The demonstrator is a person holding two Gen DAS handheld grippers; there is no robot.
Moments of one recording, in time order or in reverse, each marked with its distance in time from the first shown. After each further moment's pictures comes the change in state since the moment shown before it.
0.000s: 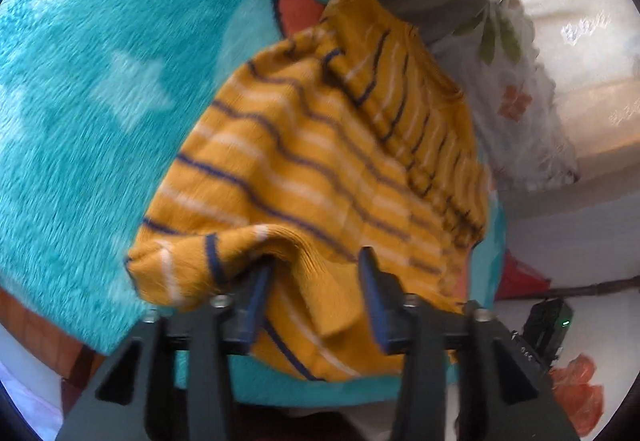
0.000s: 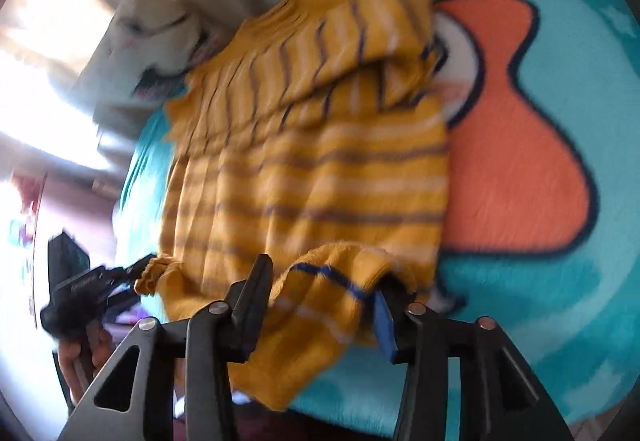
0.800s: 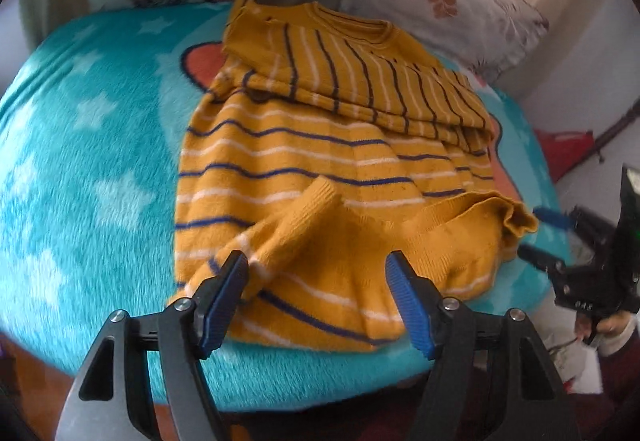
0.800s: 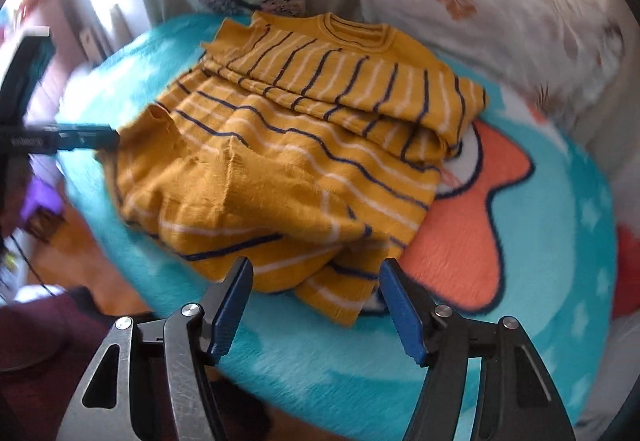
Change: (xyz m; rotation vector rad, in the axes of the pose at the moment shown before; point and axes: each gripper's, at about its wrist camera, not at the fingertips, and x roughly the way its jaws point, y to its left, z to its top) left arm -0.004 -0.038 -0.026 0.606 -0.015 0.185; right arm -0.008 0.074 -0.056 -0.702 -0.034 -0.394
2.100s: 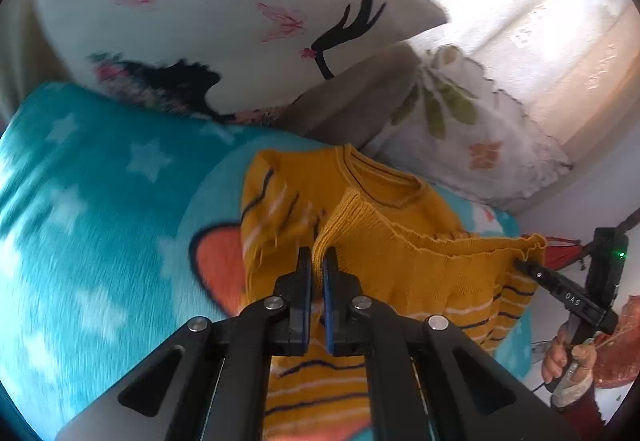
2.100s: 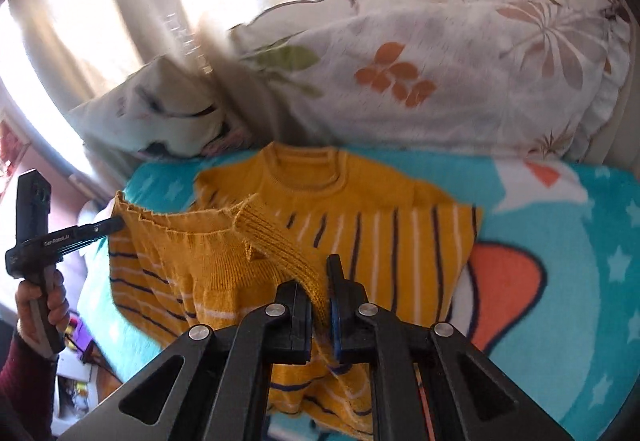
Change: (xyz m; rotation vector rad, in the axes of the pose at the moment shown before) left arm 0.015 0.066 0.203 -0.160 -0.099 -0.074; right arm 0.026 -0.127 0.170 0.435 -0.125 0.151
